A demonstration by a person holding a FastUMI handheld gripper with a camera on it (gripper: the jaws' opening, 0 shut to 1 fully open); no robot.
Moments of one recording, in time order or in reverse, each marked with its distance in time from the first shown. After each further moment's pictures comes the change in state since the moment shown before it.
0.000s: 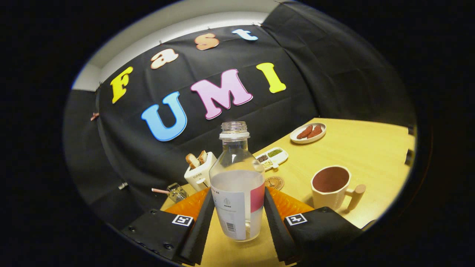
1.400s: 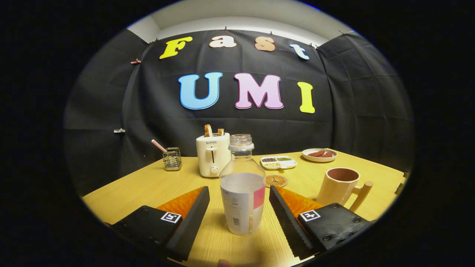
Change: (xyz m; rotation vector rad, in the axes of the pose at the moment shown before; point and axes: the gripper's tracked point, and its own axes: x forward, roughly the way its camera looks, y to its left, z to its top) arm -0.008 0.010 -0.102 -0.550 -0.093 0.085
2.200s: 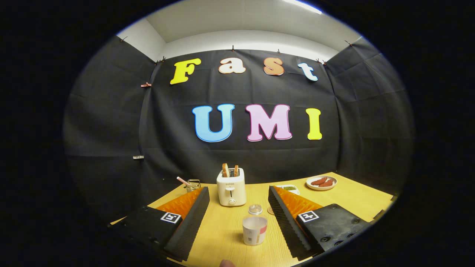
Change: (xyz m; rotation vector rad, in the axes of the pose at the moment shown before) arm -0.080 0.024 0.153 0.022 -0.104 0.064
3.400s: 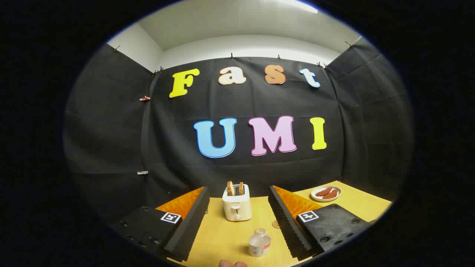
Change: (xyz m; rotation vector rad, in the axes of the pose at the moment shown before) arm 0.023 0.023 0.091 0.018 -0.051 0.061
